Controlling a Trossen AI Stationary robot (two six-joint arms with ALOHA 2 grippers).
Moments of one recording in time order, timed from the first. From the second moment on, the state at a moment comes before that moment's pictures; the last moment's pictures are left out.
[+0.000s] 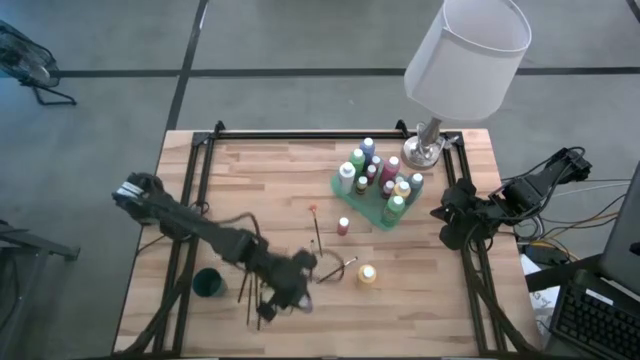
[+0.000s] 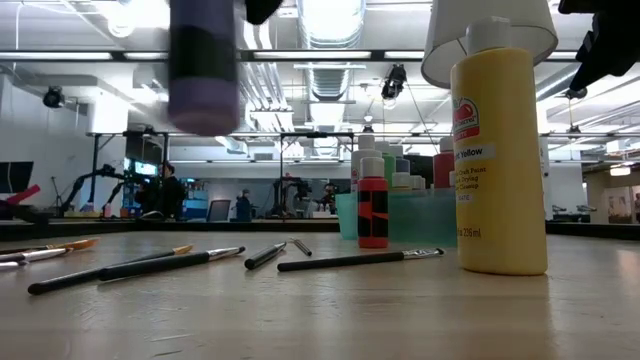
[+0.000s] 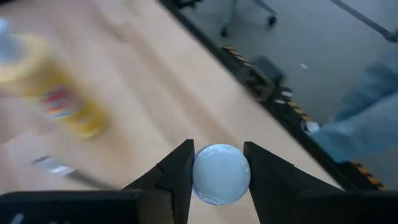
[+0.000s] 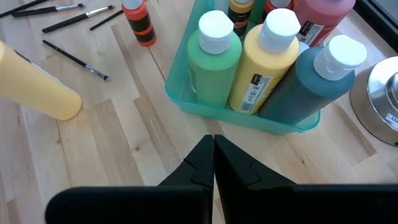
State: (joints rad) left arm -0.44 1.58 1.21 -0.32 0.16 0.12; right arm 0.54 0.70 0.84 -1.24 0.52 0.92
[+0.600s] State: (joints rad) left arm 0.09 1.53 1.21 -0.39 0.28 0.31; right arm 0.54 0.70 0.84 -1.24 0.52 0.92
